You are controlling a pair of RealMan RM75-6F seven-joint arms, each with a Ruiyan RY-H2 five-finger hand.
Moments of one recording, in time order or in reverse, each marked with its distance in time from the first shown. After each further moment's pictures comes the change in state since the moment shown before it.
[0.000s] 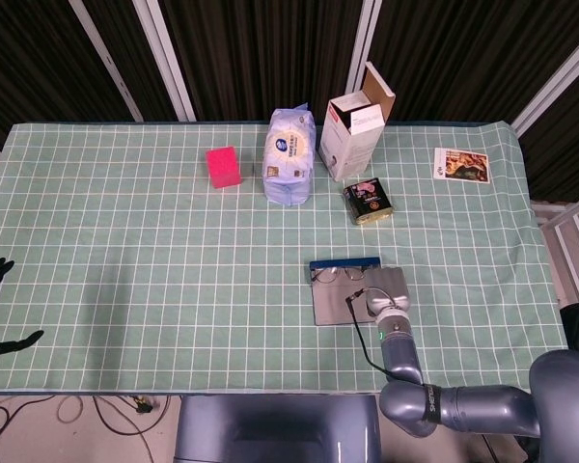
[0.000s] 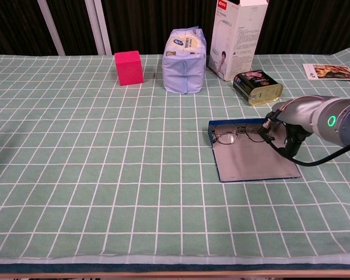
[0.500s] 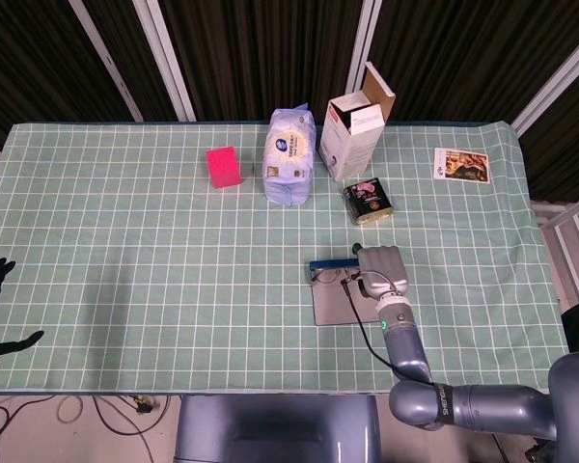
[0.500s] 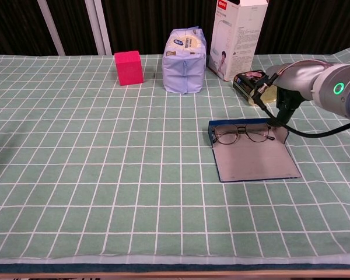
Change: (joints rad) left arm 0.001 -0.011 0.002 0.007 0.006 0.010 0.029; right arm -0.020 0.048 0.025 0.028 -0.207 -0.051 0.126
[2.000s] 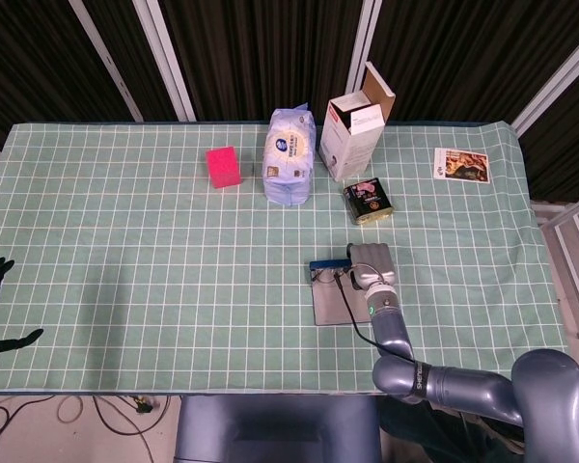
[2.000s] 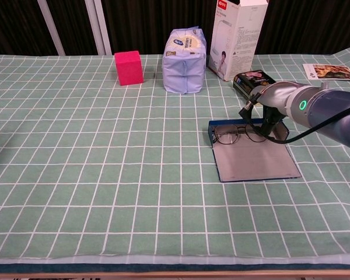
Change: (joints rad) left arm -0.009 -0.003 -0.012 0.002 -0.039 -0.029 0.004; right arm 0.044 -0.135 0.021 0.276 0.089 -0.164 0.011
